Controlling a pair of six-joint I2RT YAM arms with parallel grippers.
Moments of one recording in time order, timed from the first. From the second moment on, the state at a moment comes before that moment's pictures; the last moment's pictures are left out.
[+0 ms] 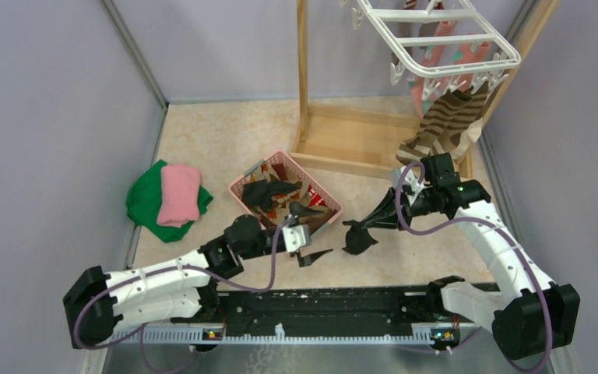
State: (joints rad) left arm -1.04 0.97 0.56 0.30 0.29 0.34; right arm 0.25 1.06 0.89 -0.87 -1.44 -1.00
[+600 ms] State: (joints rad) left arm -0.99 1.23 0.31 1.23 0.34 0.02; right arm 0.24 1.06 0.89 -0.88 -1.51 -0.99
